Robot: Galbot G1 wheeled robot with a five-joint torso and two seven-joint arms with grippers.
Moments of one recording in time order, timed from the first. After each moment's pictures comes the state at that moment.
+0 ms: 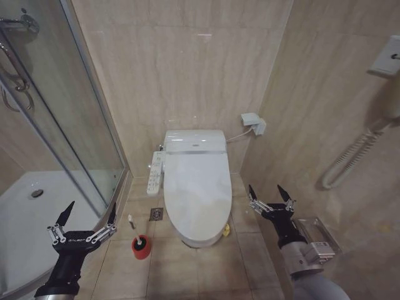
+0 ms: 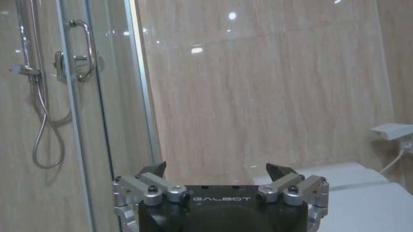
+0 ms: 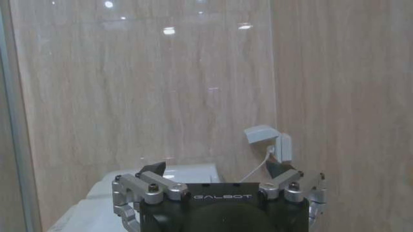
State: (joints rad) left arm 1.92 -1.41 -0.80 -2.50 -0.14 -0.12 0.00; right arm -1.60 1.30 0.57 2.32 0.32 -0.05 0.15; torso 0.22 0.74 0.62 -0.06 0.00
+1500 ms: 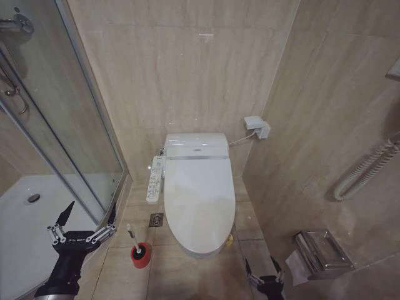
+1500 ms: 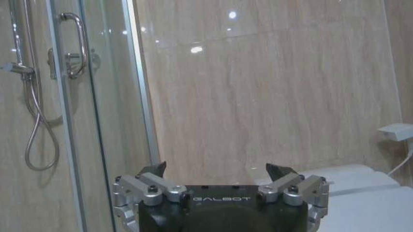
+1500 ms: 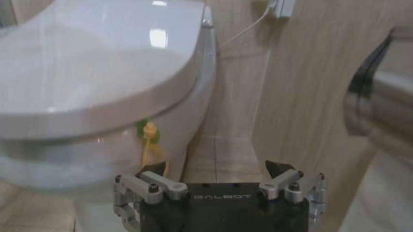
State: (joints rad) left arm 1.92 -1.41 -0.80 -2.50 -0.14 -0.12 0.00; right arm -1.70 1.34 0.48 1.66 0.09 0.30 0.12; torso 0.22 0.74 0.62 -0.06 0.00
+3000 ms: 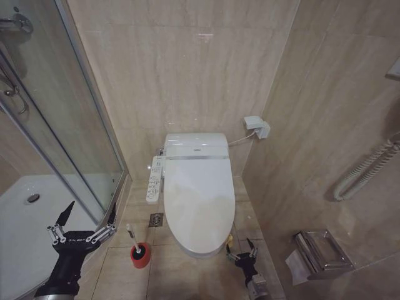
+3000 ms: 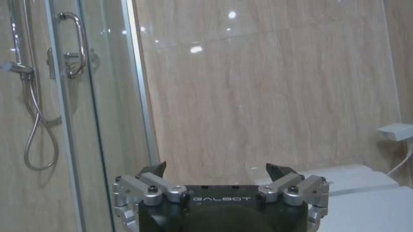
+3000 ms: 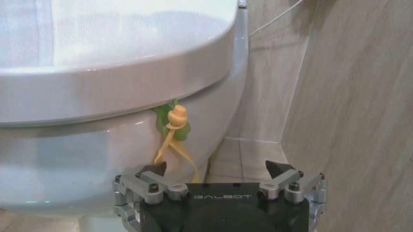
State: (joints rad) left arm 1.92 -1.41 -0.80 -2.50 -0.14 -0.12 0.00; right arm -1.38 1.39 0.37 1.35 0.05 0.32 0.08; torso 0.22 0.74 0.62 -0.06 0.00
